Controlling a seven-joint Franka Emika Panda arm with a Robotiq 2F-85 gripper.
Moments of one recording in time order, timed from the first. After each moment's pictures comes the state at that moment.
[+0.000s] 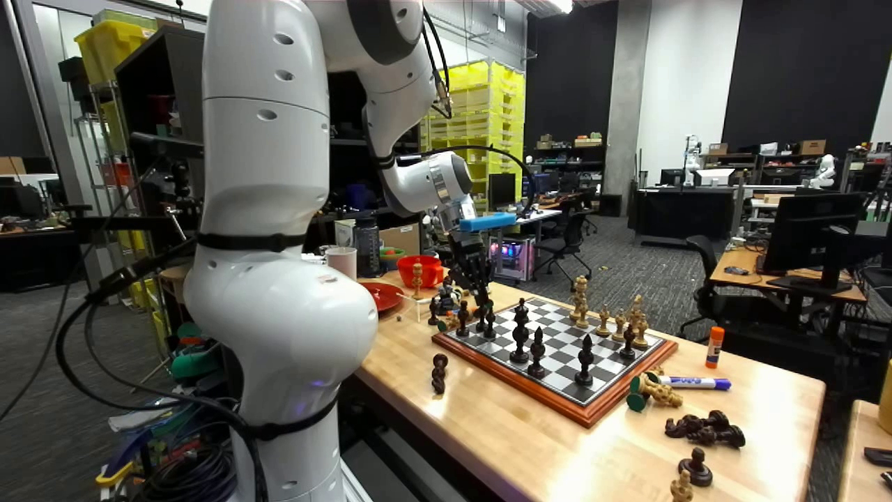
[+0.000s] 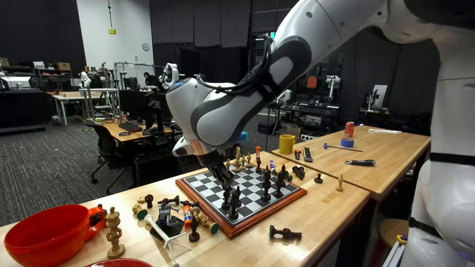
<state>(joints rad) 0.21 0.09 0.24 -2.18 -0.46 2.03 -0.79</state>
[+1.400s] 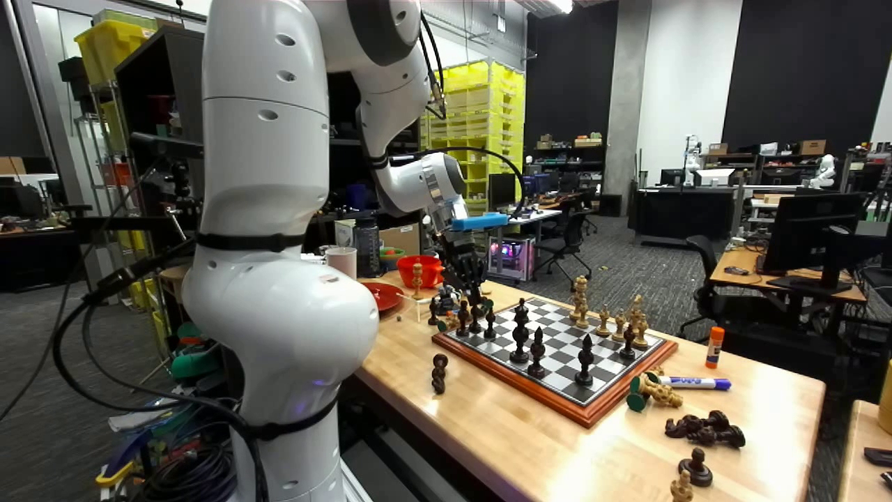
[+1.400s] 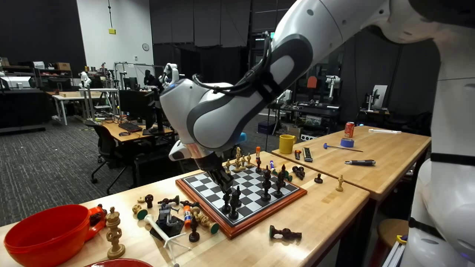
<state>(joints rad) 0.23 0.09 0.25 -2.18 -0.46 2.00 -0.79</state>
